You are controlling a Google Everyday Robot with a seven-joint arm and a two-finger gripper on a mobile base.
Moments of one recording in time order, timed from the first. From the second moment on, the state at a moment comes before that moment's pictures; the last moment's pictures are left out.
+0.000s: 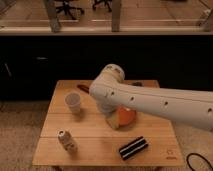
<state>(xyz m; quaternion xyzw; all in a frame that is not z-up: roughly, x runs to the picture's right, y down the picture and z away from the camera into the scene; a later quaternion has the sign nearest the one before) 0.005 0.112 0.657 -0.25 -0.08 -0.25 0.93</state>
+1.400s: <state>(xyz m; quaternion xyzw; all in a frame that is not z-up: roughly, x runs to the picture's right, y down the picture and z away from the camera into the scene) -0.035 0.126 0.666 -0.23 -0.13 -0.29 0.92</state>
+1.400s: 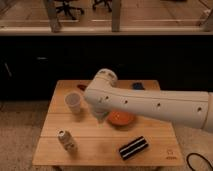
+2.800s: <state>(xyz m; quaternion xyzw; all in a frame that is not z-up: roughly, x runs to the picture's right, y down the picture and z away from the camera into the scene) -0.092 0.177 0.699 -0.23 -0.18 -0.32 0.90</state>
